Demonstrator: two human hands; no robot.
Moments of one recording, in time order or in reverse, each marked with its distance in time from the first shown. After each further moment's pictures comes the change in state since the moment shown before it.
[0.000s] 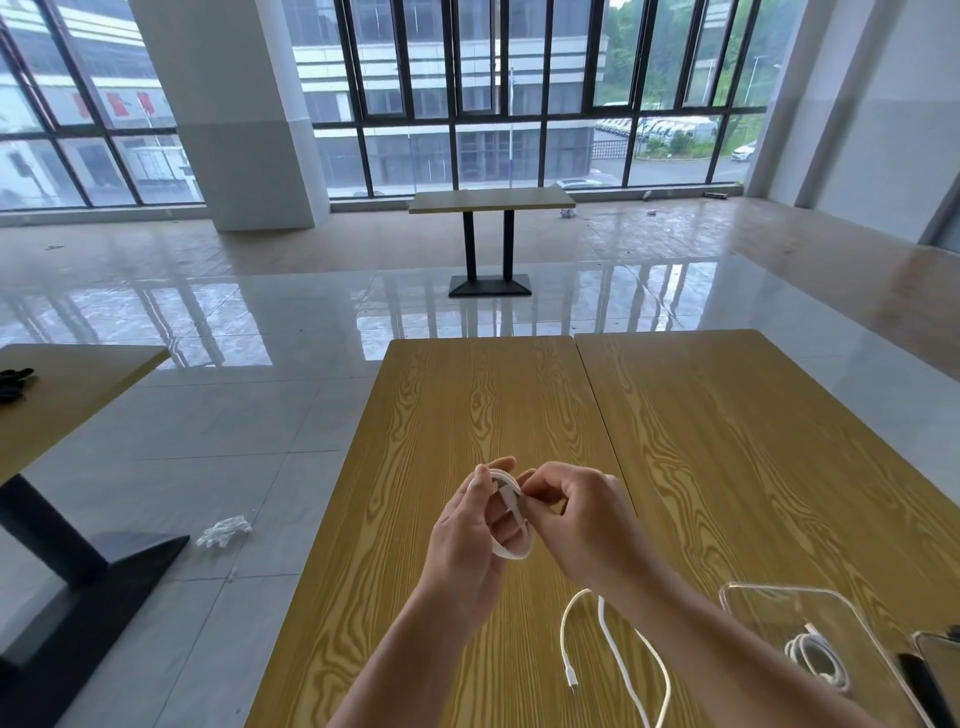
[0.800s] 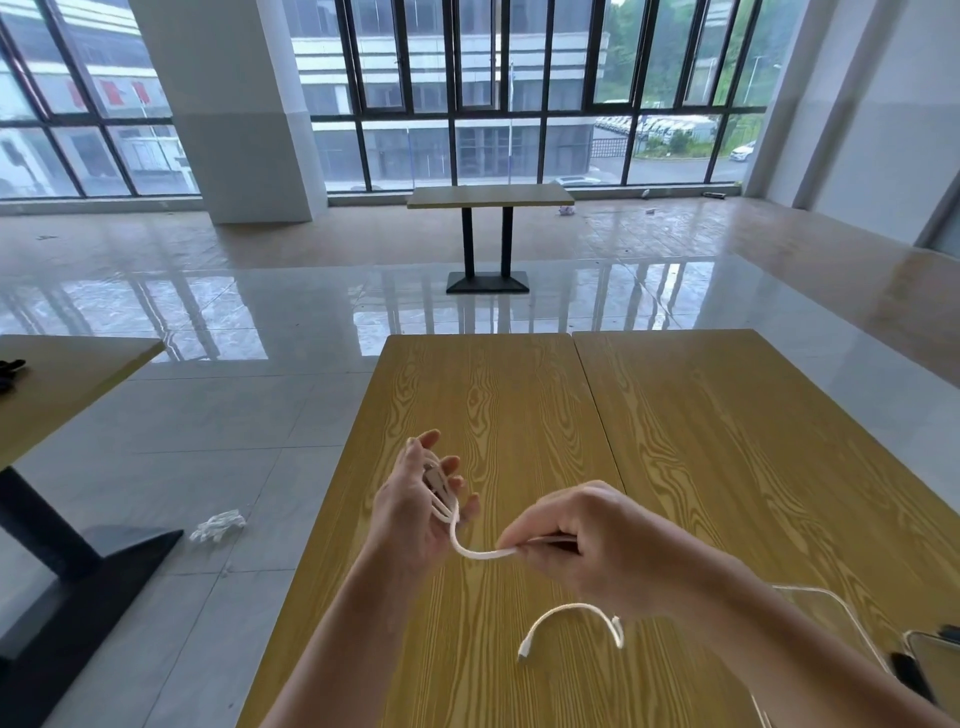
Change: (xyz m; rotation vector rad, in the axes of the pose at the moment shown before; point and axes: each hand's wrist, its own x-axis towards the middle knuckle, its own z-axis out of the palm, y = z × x) left_hand 0.036 0.026 -0.033 -0.058 0.234 0.001; right_hand -0.010 -0.027 -0.044 -0.168 -0.554 -0.182
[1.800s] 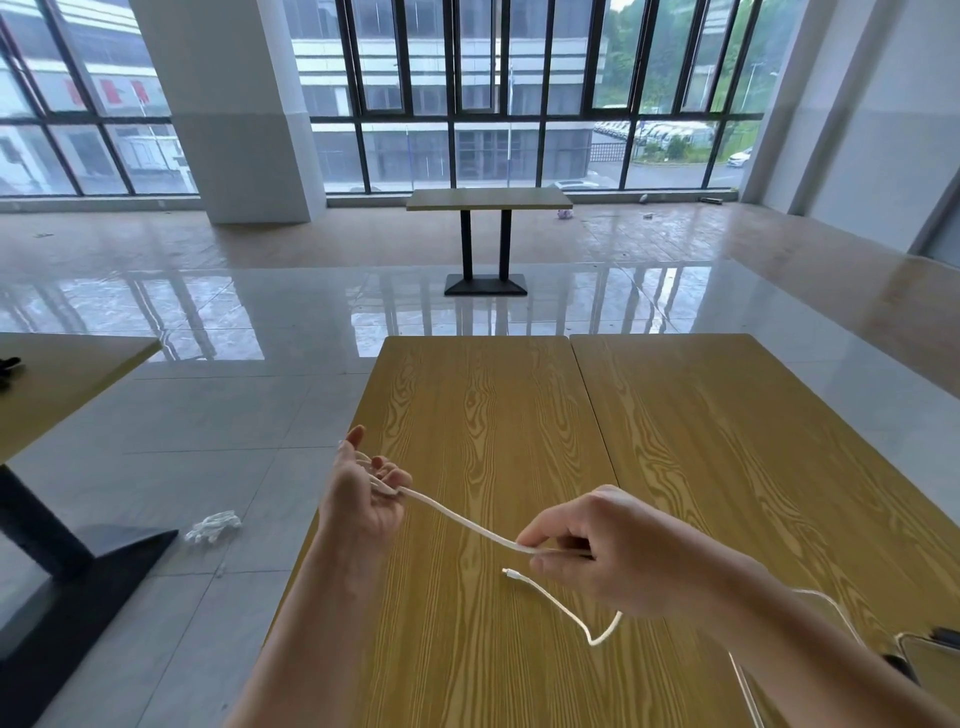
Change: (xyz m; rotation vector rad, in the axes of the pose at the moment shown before) left_hand 0.042 0.026 -0.031 -0.374 0.207 0.020; right_hand -0.011 0.003 -0.009 -0.022 -0.050 0.056
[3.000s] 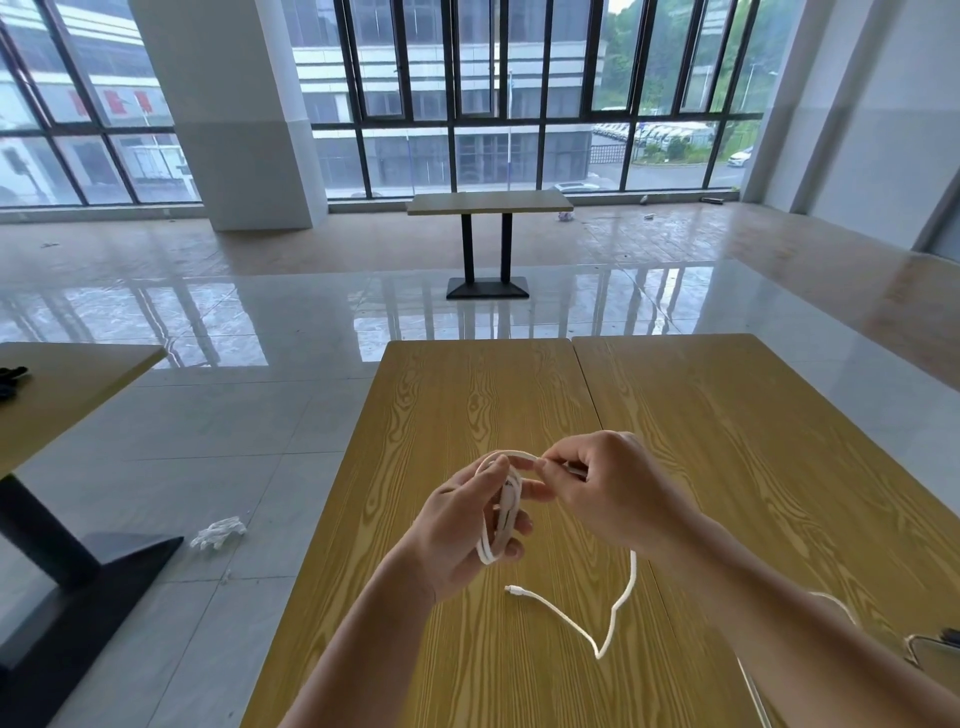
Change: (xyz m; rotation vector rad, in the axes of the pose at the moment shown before) left_hand -0.073 -0.038 0.017 0.766 -0.776 -0.133; right_hand 0.037 0.011 -0.006 -0.006 0.465 0.115
